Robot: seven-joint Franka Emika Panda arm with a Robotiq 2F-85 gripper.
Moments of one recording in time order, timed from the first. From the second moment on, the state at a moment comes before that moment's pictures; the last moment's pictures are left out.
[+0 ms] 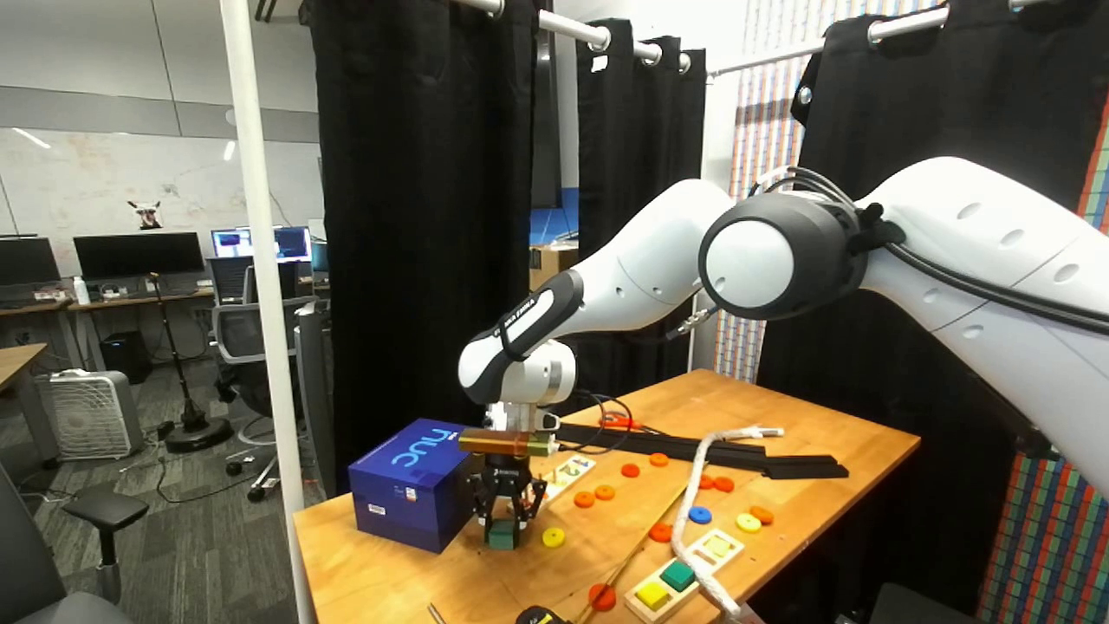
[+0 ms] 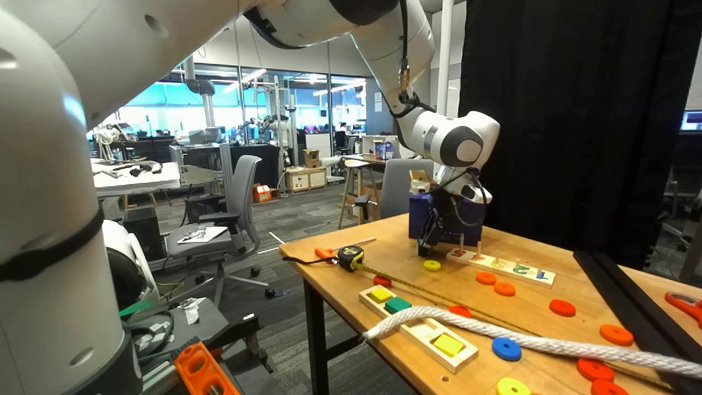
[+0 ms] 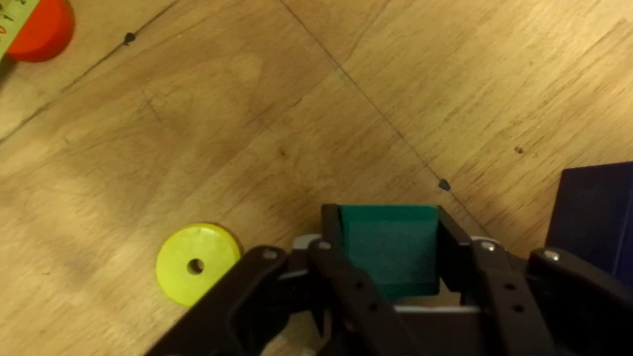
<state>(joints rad) 0.07 0.86 -0.01 -1.44 0.36 2.09 0.69</state>
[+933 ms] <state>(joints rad) 0.05 0.68 0.01 -1.74 0.51 2.44 0.68</state>
